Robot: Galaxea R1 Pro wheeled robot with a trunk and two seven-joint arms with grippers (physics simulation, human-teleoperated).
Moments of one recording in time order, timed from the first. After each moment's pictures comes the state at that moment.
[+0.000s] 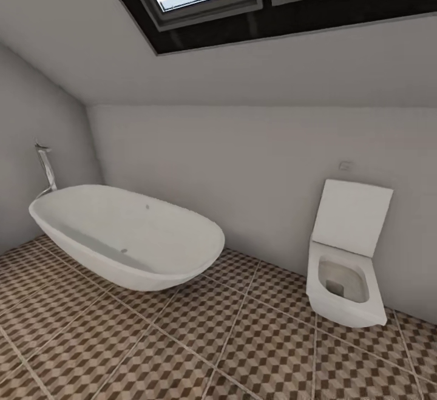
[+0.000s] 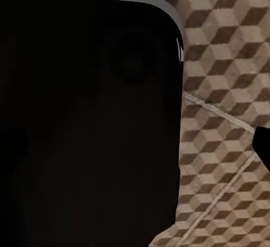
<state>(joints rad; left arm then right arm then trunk) 0.00 0.00 0.02 -0.03 0.06 -0.06 0.00 0.00 -0.01 0.00 0.00 0.00 -0.09 -0.01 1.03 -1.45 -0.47</state>
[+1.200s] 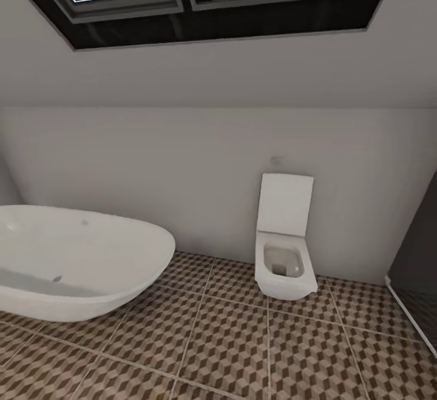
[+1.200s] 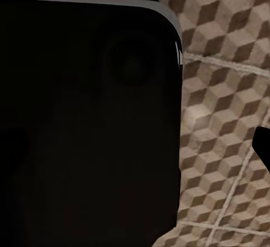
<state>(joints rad) 0.00 0.00 0.02 -0.03 0.06 -0.06 0.00 0.00 -0.01 0.00 0.00 -0.01 -0.09 -0.01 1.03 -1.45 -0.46</state>
